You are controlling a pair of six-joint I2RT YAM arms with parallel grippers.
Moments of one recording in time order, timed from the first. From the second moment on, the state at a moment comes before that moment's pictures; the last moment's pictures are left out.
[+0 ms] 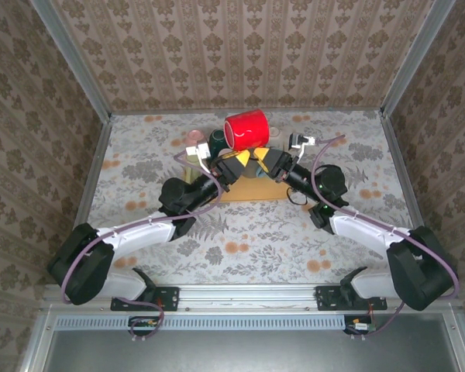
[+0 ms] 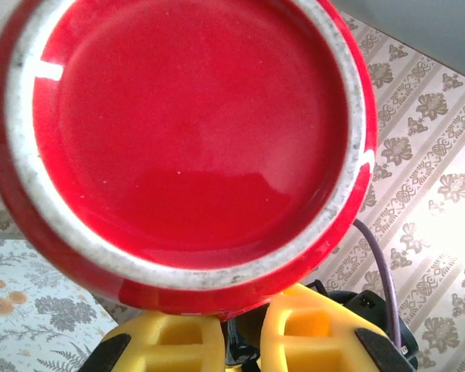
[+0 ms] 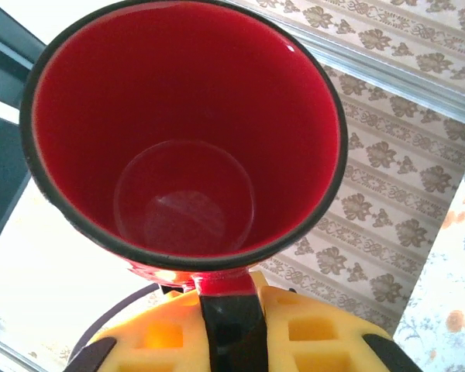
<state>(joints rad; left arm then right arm) -0.81 1.35 0.64 1.15 0.26 -0.87 0.49 1.29 0.63 1.05 -0.48 1.35</state>
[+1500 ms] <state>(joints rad) -0.81 0.69 0.77 -0.34 0.06 -0.24 0.90 1.04 0.64 -0.62 0.60 0.53</state>
